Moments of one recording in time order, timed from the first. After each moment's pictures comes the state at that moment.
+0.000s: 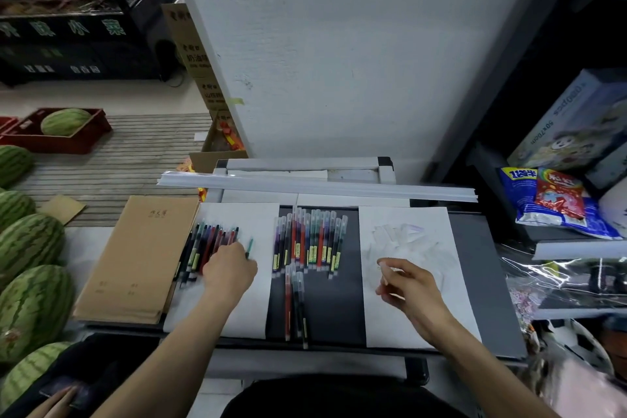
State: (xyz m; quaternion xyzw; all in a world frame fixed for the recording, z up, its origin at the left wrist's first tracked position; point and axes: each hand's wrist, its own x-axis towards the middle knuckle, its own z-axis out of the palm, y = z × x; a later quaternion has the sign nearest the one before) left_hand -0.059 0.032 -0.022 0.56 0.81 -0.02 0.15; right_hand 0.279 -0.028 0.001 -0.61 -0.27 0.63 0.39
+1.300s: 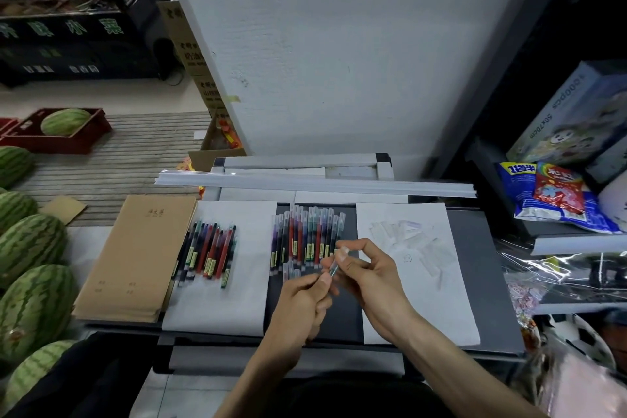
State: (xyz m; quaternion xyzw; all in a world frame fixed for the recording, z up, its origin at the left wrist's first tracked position) left_hand 0.066 -0.056 0.057 0.35 0.59 0.33 0.65; right_hand 0.210 -0.030 0.060 -0.49 -0.25 0.69 0.47
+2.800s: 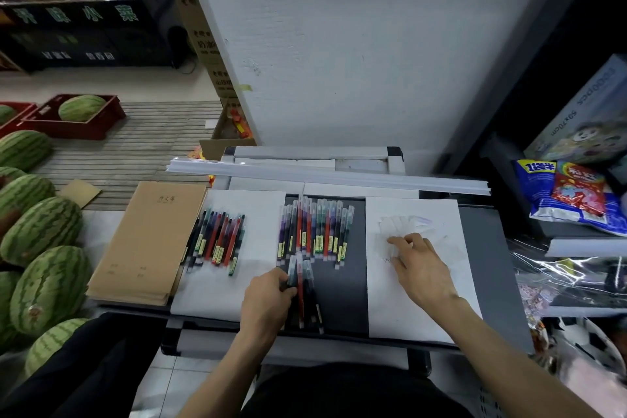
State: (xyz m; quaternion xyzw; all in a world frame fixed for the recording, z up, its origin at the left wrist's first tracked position) left_hand 0.001 -0.045 -0.034 0.54 0.78 0.11 0.29; right_hand 0.306 0.010 -0.052 -0.69 -0.70 0.18 0.04
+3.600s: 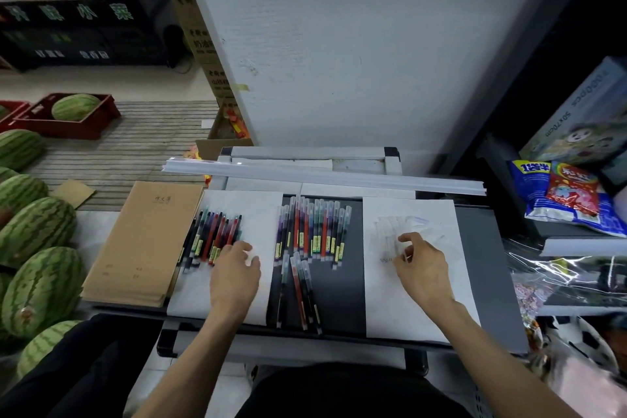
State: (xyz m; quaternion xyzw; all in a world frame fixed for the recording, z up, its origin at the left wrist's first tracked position) left_hand -0.047 -0.014 -0.031 0.52 0.81 0.17 0.22; right_hand 0.298 0.006 -0.036 -0.76 -0.55 0.29 0.18
